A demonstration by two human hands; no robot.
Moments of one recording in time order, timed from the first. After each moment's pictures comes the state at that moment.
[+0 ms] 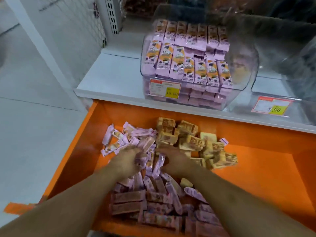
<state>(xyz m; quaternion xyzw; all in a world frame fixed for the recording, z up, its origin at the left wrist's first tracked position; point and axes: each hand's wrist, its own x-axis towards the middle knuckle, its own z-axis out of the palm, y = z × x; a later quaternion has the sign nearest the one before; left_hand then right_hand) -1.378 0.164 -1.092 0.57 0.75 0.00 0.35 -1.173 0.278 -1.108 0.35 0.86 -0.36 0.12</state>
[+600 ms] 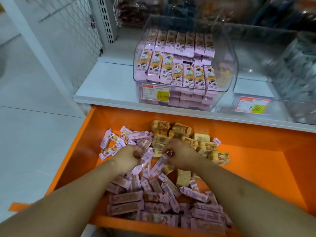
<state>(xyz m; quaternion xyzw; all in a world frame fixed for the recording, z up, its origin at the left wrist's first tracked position) -1.367 0.172 -1.074 0.42 0.76 0.17 0.46 -1.154 0.286 -1.054 0.40 0.85 -0.34 0.07</state>
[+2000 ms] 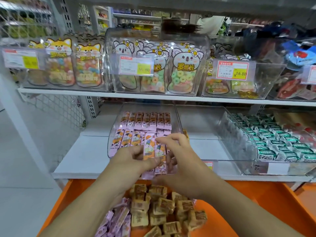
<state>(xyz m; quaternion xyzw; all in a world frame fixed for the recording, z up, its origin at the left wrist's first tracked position) -1.284 0.233 -0.811 0.42 0.64 0.49 0.41 -1.099 0.296 -0.802 0.36 0.85 -0.31 -0.21</state>
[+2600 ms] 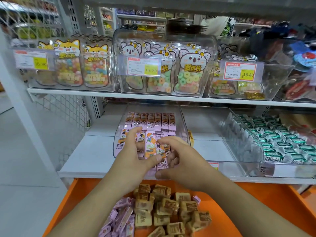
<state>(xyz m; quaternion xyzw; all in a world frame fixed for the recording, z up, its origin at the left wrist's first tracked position) -1.290 0.231 -0.805 0.51 0.67 0.45 0.30 -1.114 0.308 -0.807 0.36 0.82 -0.38 -0.22</state>
